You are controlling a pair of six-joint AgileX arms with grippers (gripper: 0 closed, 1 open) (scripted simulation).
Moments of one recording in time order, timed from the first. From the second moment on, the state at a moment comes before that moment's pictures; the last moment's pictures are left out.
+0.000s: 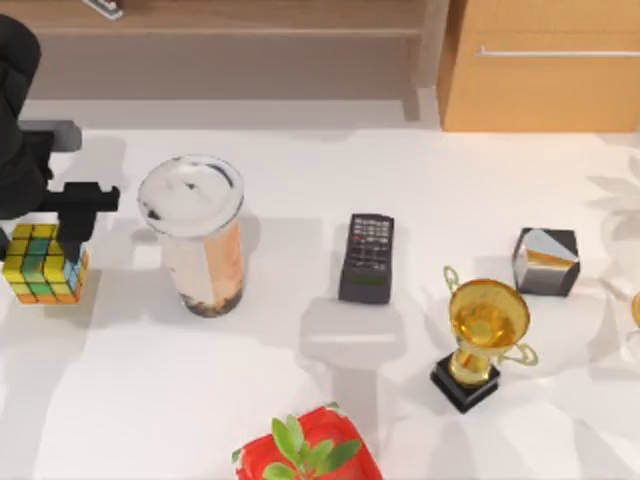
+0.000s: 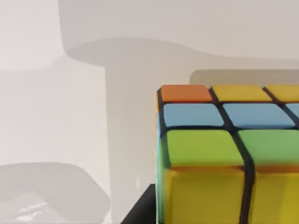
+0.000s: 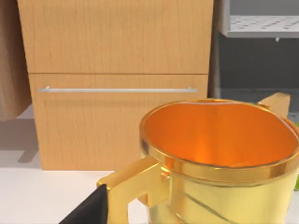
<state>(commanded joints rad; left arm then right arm) -0.05 1.95 1.38 -1.00 0.01 -0.02 0.00 0.00 0.00 0.00 0.00 0.00</state>
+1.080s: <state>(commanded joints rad) -0.05 1.95 1.38 -1.00 0.01 -0.02 0.00 0.00 0.00 0.00 0.00 0.00</state>
